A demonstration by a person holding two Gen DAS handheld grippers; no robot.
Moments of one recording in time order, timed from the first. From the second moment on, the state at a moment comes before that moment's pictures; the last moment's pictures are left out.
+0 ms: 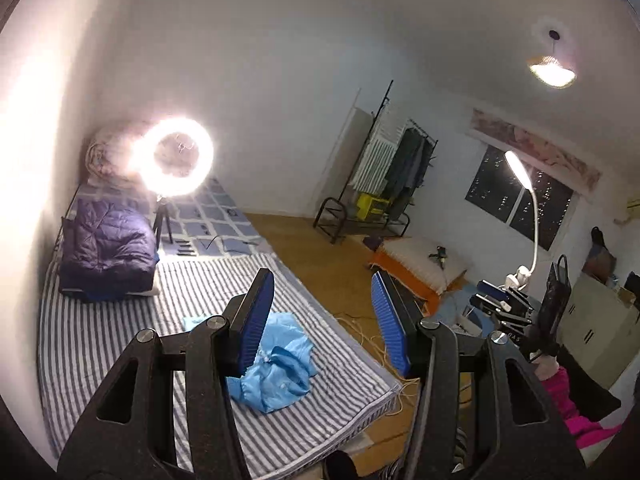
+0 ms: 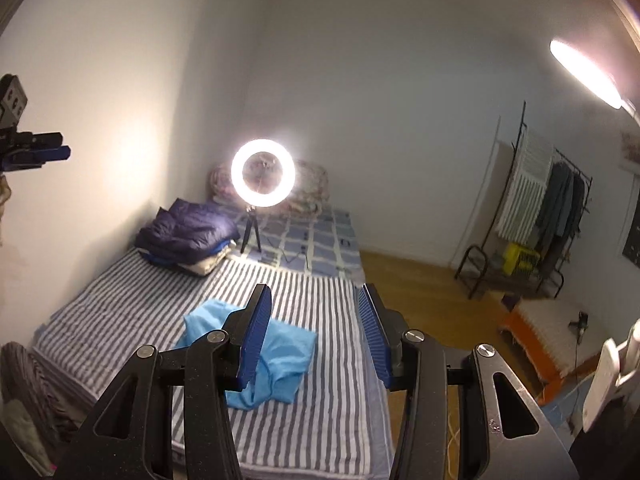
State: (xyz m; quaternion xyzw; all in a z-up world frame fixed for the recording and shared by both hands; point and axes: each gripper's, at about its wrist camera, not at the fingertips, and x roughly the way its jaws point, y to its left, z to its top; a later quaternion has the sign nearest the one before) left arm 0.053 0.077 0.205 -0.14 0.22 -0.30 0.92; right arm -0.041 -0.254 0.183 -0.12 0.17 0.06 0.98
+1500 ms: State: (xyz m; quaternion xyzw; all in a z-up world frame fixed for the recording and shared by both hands) left arm 0.318 0.062 -0.247 -0.29 0.55 -0.19 0.76; right arm 0.246 -0.335 -0.195 0.28 0.47 0.27 0.79
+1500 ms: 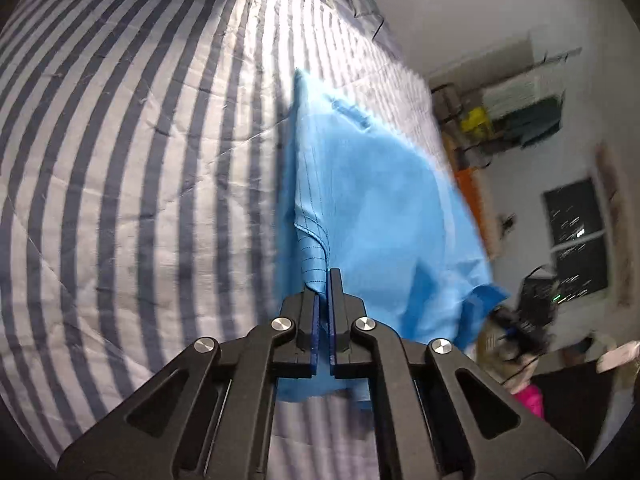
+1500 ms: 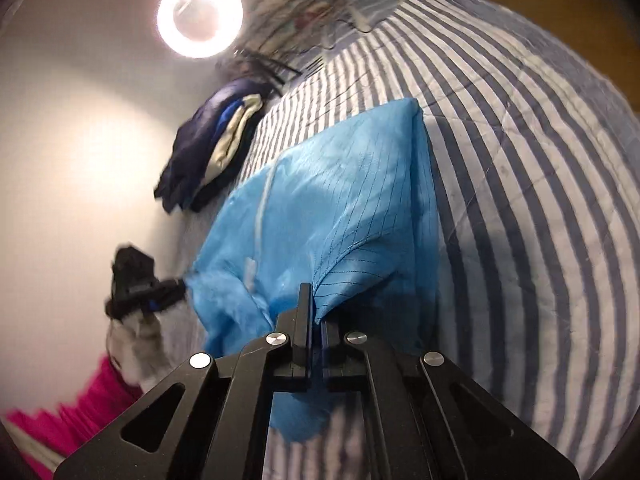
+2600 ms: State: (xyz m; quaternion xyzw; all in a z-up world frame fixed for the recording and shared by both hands) left arm 0.266 -0.145 -0.219 -0.25 0.53 -0.30 0.76; right arm 0.260 -0.278 -0.174 0.11 0.49 0.33 0.80
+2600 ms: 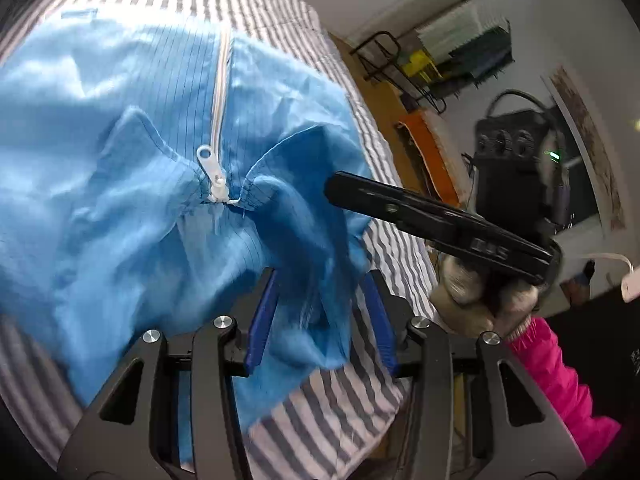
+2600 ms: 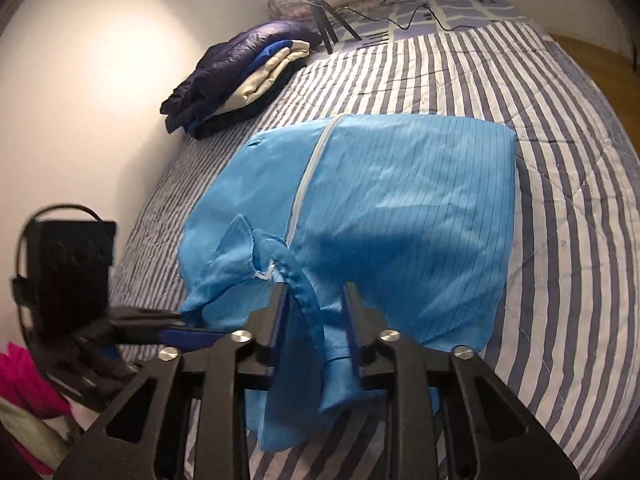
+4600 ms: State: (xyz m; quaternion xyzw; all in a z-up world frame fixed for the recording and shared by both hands) left arm 0.316 0.014 -0.187 -0.20 0.48 -0.14 0.84; right arm 0.348 -0.319 -0.161 0.03 0.46 0.11 0.88
